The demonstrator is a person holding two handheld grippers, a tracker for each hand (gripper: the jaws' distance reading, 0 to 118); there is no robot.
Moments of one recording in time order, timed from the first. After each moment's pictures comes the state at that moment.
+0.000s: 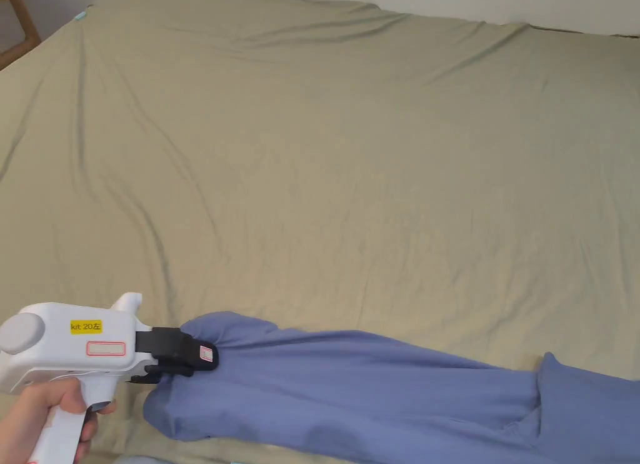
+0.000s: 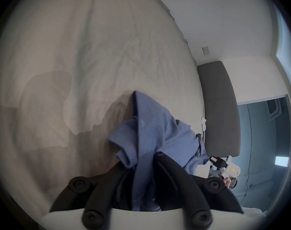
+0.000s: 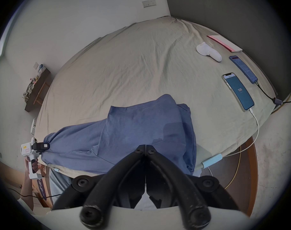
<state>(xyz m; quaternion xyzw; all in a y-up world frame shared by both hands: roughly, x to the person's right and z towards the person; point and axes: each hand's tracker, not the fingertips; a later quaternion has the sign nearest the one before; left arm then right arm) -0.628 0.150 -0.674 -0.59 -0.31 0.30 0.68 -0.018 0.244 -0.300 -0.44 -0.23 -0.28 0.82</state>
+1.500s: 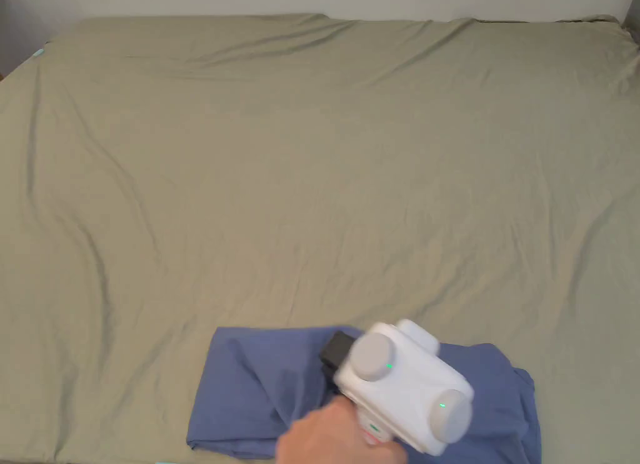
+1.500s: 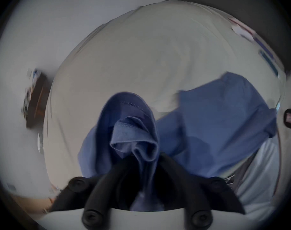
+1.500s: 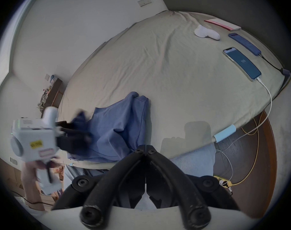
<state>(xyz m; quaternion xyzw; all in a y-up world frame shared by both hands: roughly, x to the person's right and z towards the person) -0.196 0.181 -0.461 -0.50 -0.30 -0.33 0.74 -0.030 0.220 -0.247 -0.40 -0.19 -0.36 0.82</state>
